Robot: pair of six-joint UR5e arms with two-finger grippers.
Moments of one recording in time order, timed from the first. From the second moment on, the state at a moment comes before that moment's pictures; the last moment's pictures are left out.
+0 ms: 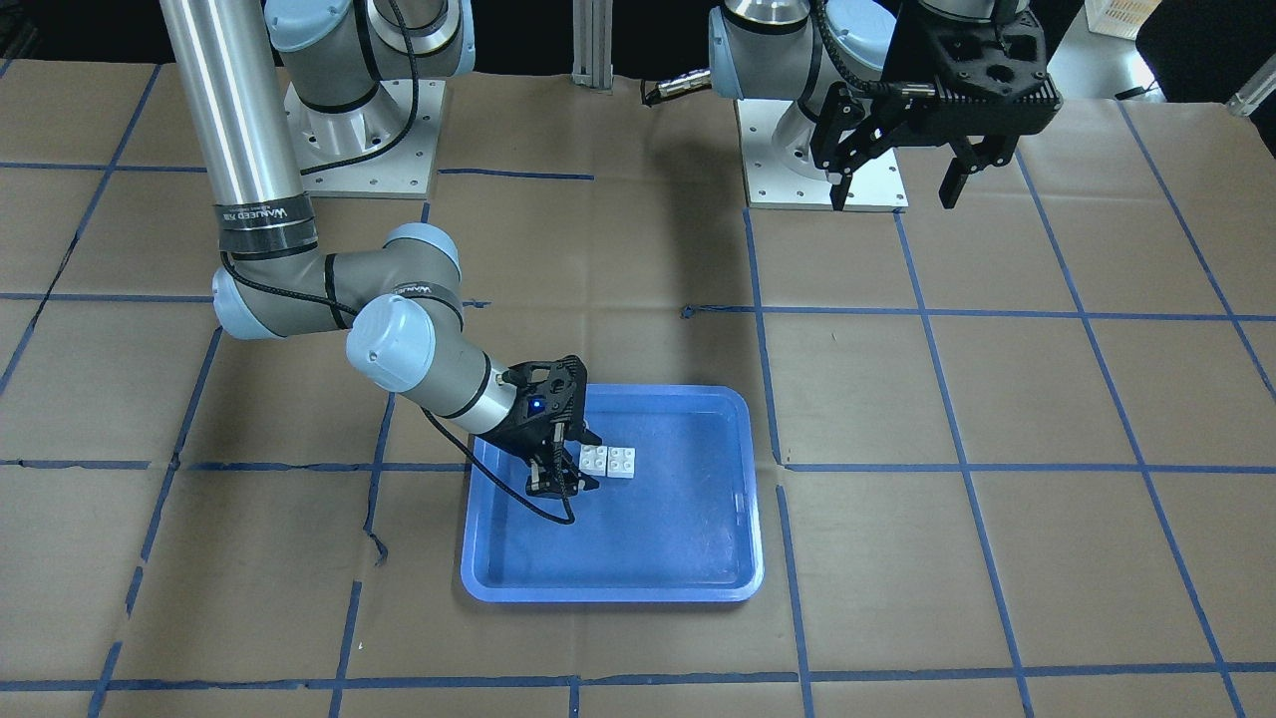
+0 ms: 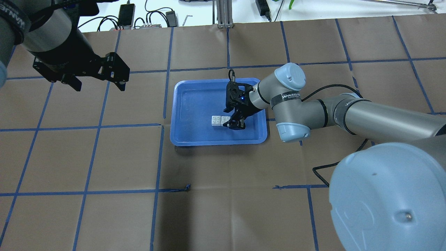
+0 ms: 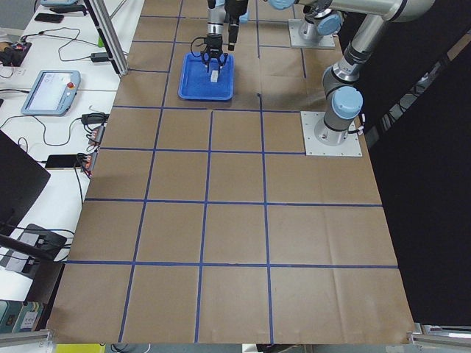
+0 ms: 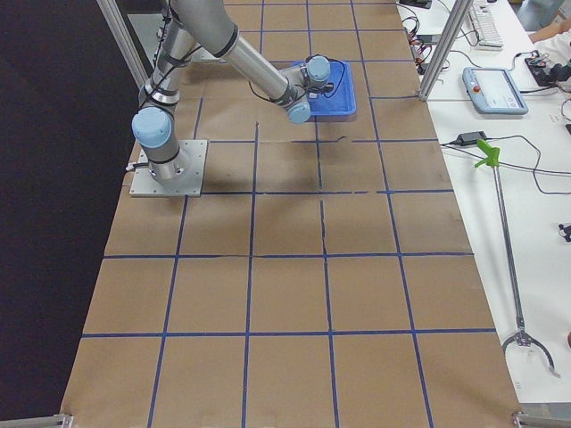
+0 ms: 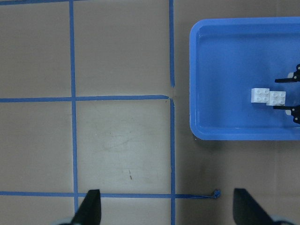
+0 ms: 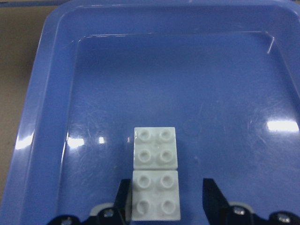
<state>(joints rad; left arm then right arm) -1.58 -1.44 -1.61 -1.55 1.64 0.01 1.73 -1.01 1.90 -2.65 -0.97 -1.30</state>
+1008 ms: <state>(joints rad) -1.58 -1.45 -1.61 -1.55 1.64 0.01 1.73 -1.05 1.89 -2.64 -1.01 -1.13</state>
